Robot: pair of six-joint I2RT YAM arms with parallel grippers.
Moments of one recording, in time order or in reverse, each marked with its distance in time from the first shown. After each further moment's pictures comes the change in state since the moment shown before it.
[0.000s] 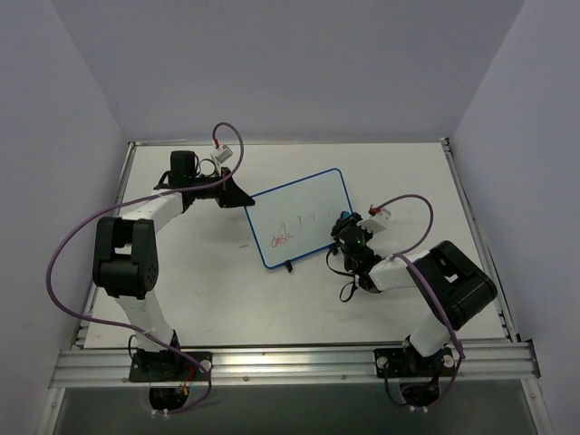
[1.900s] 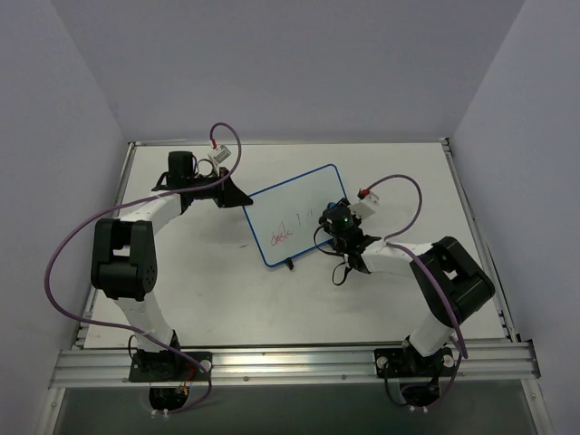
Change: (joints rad) left arm 0.006 -0.016 -0.018 0.017 -0.034 -0.016; right arm 0.019 0.012 0.245 -0.341 -0.100 0.116
